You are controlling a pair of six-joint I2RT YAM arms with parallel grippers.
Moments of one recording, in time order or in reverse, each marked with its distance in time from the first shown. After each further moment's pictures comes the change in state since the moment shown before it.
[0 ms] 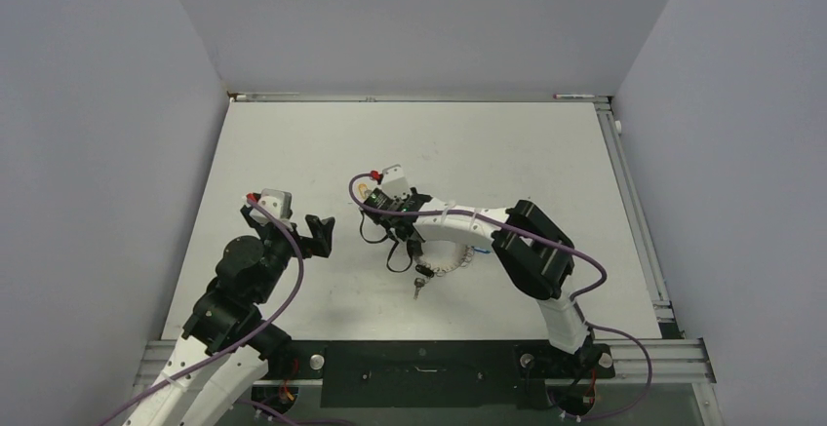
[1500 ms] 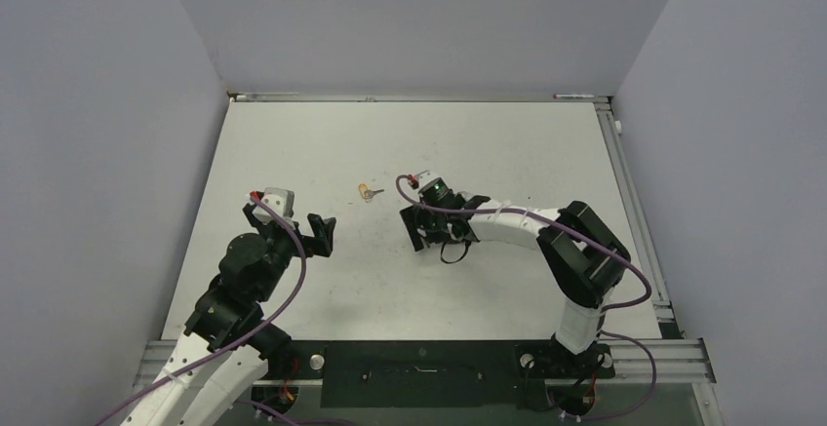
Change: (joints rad) left arm 0.000 0.023 0.000 -0.001 -0.001 -0.003; right arm -0.262 -0.217 -0.396 0.326 -0.523 -0.263
